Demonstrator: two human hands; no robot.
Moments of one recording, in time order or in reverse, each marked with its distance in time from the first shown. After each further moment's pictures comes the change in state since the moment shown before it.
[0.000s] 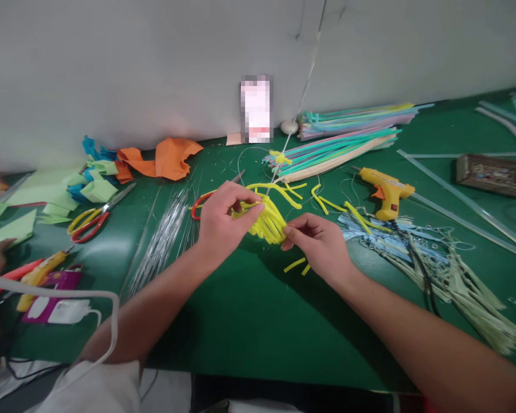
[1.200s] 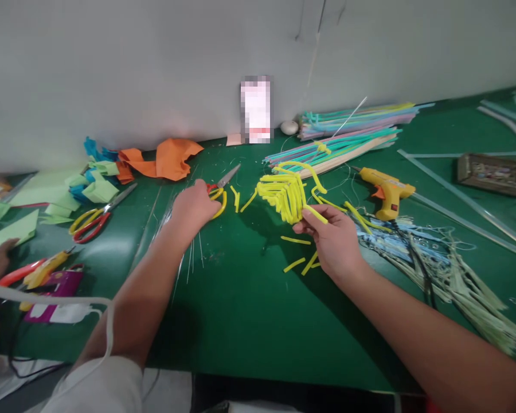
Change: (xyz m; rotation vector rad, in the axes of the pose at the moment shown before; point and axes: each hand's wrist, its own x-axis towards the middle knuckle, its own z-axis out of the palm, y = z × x) left_hand 0.032 -0.087 -0.037 0.857 -0.371 -0.607; right_hand 0.017 0.014 -0.009 0.329 0.234 -0.004
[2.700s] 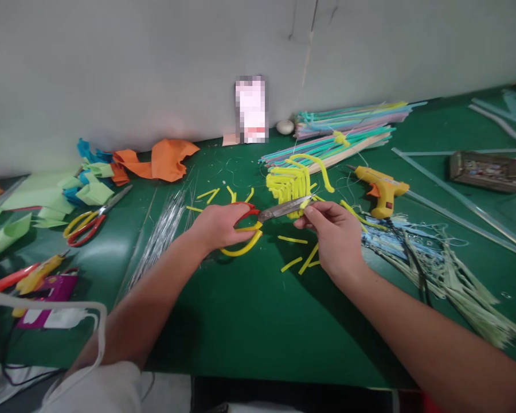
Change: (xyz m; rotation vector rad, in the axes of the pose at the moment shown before) left_hand -0.050 0.037 -0.002 -0.019 -0.136 0.696; right_hand -0.002 -0.007 0.001 -0.047 0.119 -0.132
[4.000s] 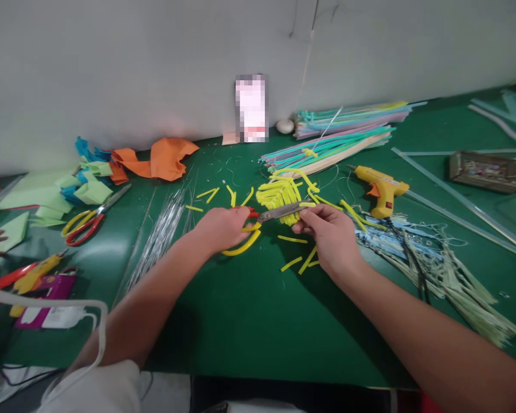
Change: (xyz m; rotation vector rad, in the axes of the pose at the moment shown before) left_hand 0.003 0.016 -0.002 0.235 -0.215 -0.073; right_hand 0.003 -0.001 0.002 -0.010 -0.040 0.184
